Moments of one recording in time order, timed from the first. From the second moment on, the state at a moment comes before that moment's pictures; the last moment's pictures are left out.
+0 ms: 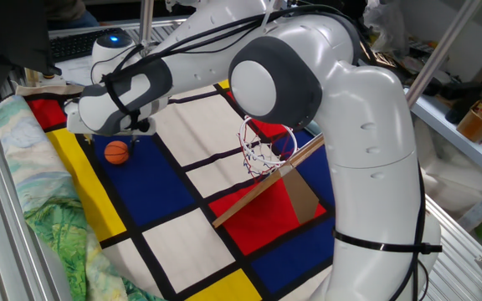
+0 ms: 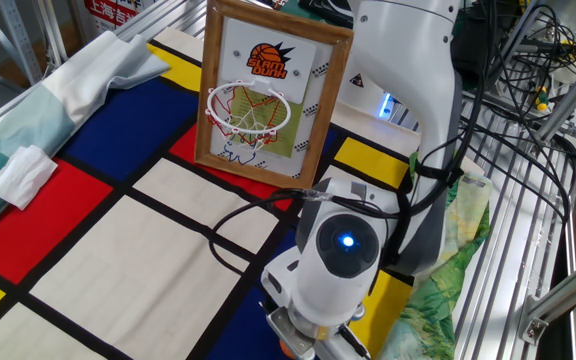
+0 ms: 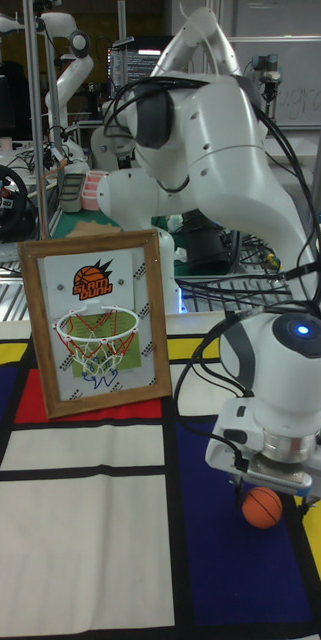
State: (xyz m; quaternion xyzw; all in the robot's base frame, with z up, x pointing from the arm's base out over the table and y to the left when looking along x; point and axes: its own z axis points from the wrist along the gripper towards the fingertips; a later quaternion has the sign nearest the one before) arm 0.626 0.182 0.078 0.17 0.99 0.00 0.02
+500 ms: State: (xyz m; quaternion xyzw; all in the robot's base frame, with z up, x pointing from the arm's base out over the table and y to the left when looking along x) arm 0.625 0.181 0.078 0.16 0.99 0.00 0.02
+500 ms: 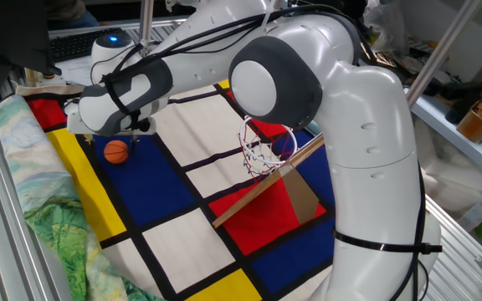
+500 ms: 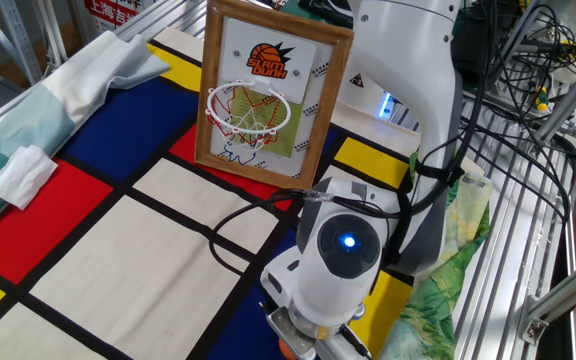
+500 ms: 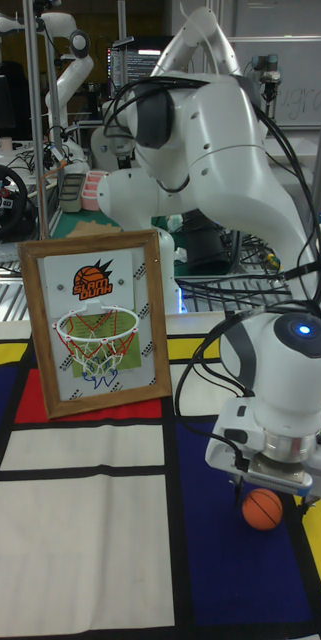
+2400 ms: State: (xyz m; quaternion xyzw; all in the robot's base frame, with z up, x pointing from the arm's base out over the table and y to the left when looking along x) arm 0.628 0.163 0.132 0.14 0.99 -0.03 0.00
